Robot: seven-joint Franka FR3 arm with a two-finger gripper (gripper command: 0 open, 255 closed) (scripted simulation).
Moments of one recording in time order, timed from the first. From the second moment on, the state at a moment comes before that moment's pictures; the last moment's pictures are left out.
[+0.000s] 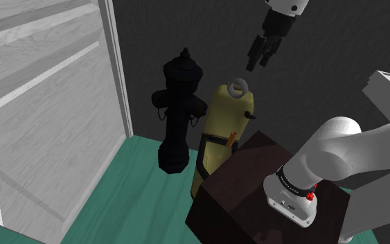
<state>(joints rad) 0.01 -0.75 -0.02 -2.33 0.06 1.60 0.01</state>
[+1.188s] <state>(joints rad) -0.05 -0.32 -0.26 -2.27 -0.05 1.87 -0.31</state>
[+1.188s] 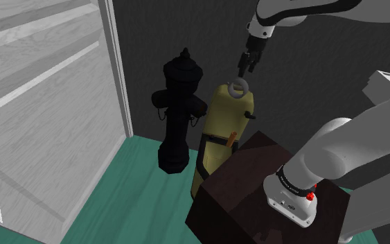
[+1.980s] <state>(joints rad) -0.07 -0.10 -0.32 -2.23 -0.03 2.02 -0.42</state>
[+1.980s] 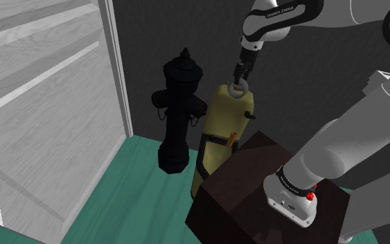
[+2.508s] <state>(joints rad) -0.07 -0.10 -0.32 -2.24 -0.03 2.03 -0.42</state>
